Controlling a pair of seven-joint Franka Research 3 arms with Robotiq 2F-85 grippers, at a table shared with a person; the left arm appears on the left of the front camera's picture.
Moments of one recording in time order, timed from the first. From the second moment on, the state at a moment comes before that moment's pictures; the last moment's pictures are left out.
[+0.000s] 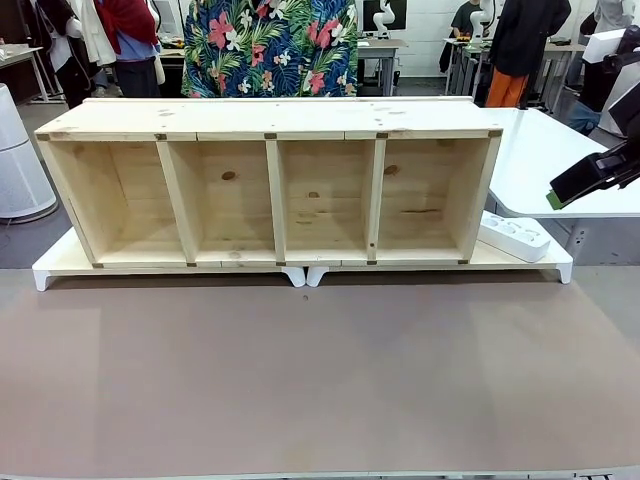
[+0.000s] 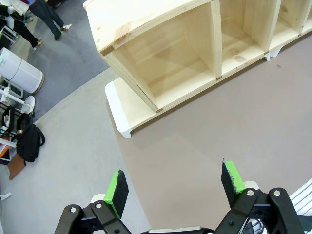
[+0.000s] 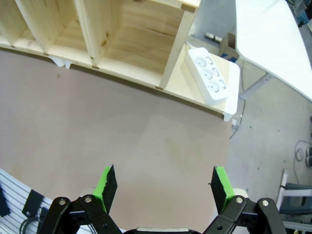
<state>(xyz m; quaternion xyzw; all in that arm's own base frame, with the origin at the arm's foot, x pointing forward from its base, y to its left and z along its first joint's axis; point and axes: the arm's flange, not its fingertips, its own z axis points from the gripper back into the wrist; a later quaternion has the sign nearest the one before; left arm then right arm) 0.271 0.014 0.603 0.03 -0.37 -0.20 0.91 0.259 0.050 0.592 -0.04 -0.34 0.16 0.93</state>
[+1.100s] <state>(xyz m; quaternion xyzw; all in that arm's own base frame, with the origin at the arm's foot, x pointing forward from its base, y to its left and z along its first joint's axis) 0.271 0.014 0.603 0.03 -0.37 -0.20 0.91 0.259 0.050 0.592 -0.04 -0.34 0.16 0.93</state>
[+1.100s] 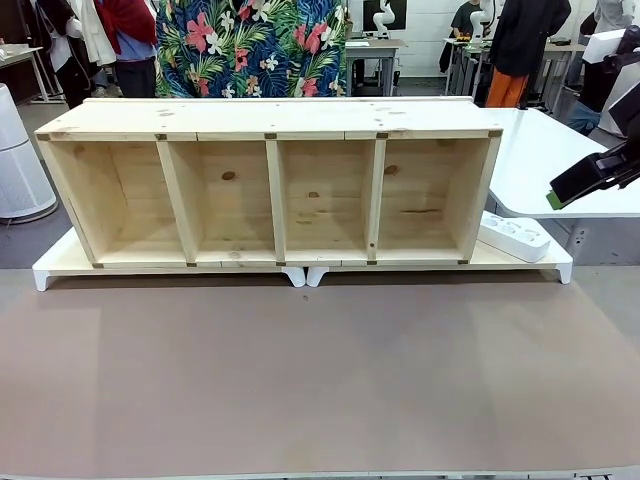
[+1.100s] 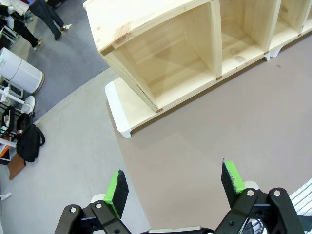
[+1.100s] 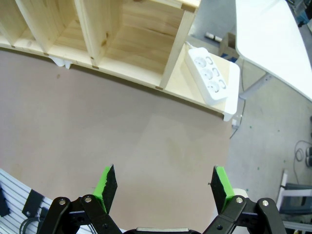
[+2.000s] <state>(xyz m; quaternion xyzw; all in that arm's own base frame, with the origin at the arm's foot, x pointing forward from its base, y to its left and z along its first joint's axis) 0.271 0.014 0.603 0.03 -0.37 -0.20 0.91 0.259 0.050 0.592 -0.04 -0.34 0.16 0.93</state>
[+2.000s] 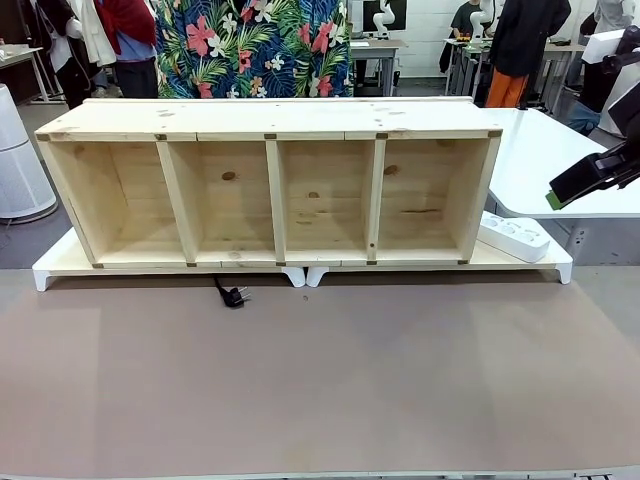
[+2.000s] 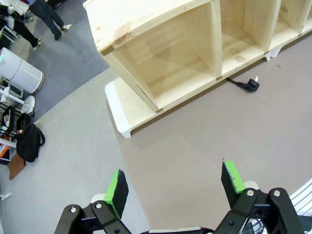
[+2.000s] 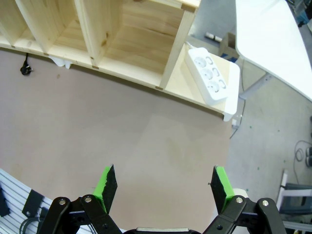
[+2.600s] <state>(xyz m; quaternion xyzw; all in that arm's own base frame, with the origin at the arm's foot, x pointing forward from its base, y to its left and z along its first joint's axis) 0.271 0.014 0.603 0.03 -0.37 -0.20 0.91 0.259 0.050 0.592 -0.04 -0.34 0.16 0.93</state>
